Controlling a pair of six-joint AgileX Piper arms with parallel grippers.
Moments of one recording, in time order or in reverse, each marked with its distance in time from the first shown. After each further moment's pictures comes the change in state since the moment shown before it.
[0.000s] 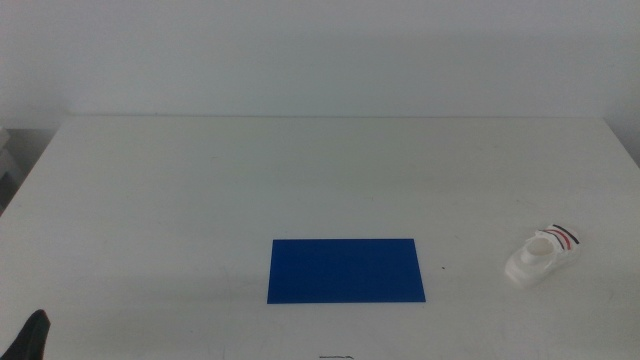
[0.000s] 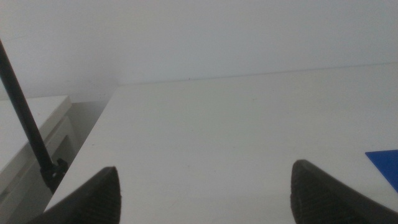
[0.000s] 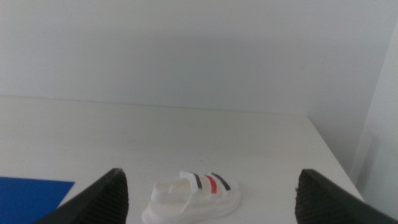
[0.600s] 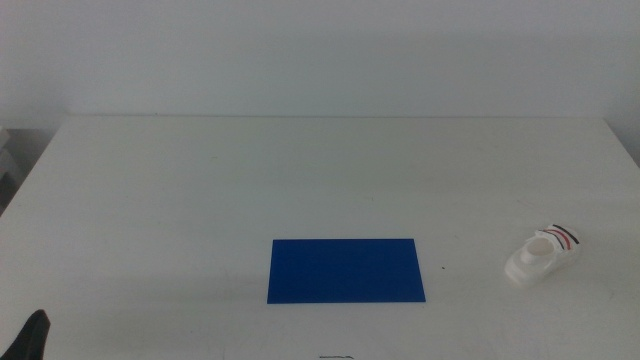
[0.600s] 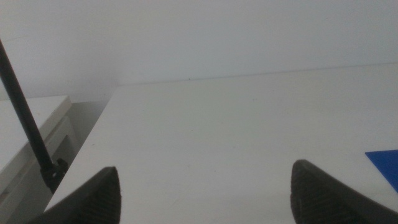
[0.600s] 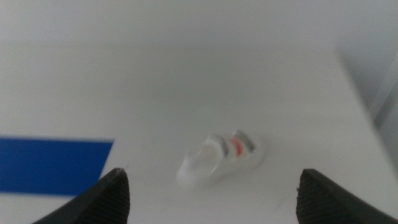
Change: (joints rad) left arm 0.000 0.000 0.000 0.000 0.000 0.000; right arm 0.000 0.375 -0.470 0.077 0.426 0.000
